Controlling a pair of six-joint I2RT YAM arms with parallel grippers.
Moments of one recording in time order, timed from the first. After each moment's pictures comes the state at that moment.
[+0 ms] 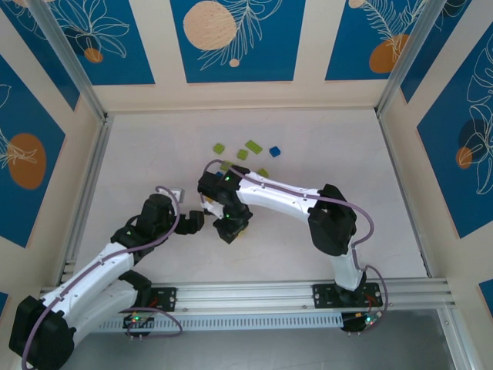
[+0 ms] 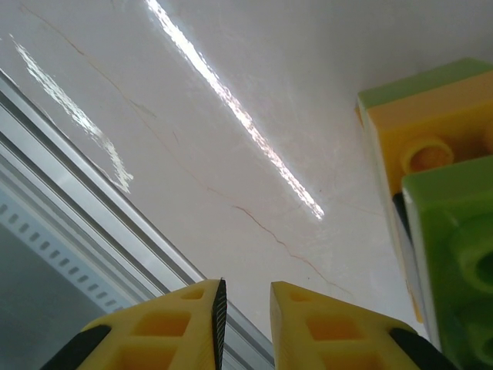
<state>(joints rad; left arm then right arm) -0.50 0.83 0.43 -0.34 0.01 -0.36 1.03 1.99 1.69 -1.31 -0.24 0.14</state>
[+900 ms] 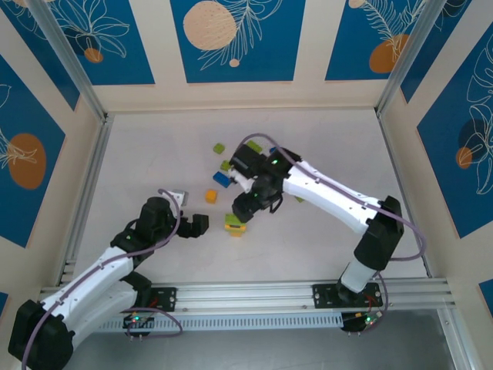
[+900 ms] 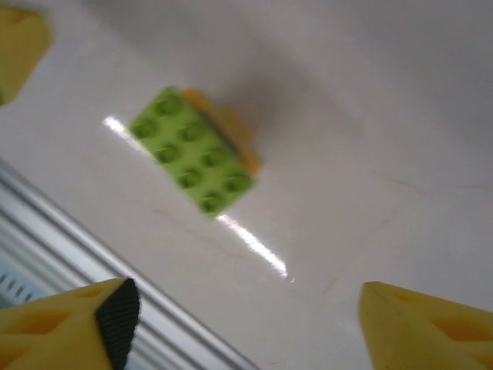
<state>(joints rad) -0.50 0.77 0.37 -0.24 0.15 -0.34 0.87 1.65 1.59 -1.28 -0.02 0.21</state>
